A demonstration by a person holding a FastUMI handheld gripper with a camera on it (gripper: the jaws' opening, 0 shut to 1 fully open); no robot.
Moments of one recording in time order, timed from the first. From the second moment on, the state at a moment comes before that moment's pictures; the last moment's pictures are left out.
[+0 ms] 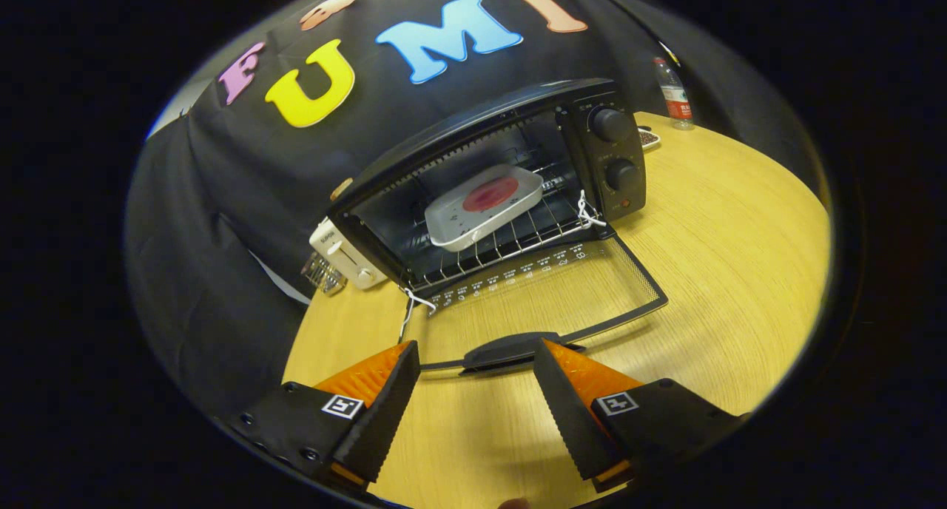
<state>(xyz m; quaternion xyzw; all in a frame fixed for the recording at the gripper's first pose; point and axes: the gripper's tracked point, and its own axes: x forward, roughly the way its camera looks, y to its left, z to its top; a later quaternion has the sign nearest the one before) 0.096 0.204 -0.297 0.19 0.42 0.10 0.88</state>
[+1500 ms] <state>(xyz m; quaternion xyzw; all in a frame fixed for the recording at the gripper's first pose) 0.081 0.190 -0.310 -0.01 0.43 0.04 0.90</state>
